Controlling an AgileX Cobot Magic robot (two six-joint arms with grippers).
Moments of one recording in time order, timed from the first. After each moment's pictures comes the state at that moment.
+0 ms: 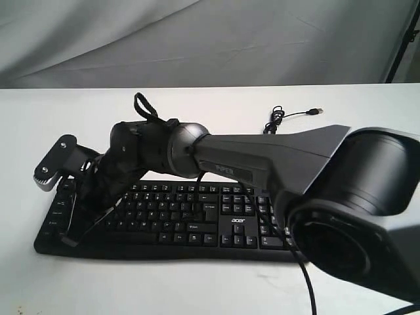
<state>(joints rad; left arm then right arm) 0.04 0.00 0.00 0.03 0.16 -0.02 1.03 2.45 -1.94 0.45 0.59 -0.76</state>
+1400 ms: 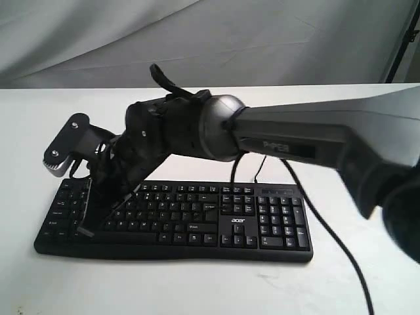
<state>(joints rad) 0.04 0.00 0.00 0.03 0.16 -0.02 1.03 2.22 -1.69 0.31 0.54 -0.66</state>
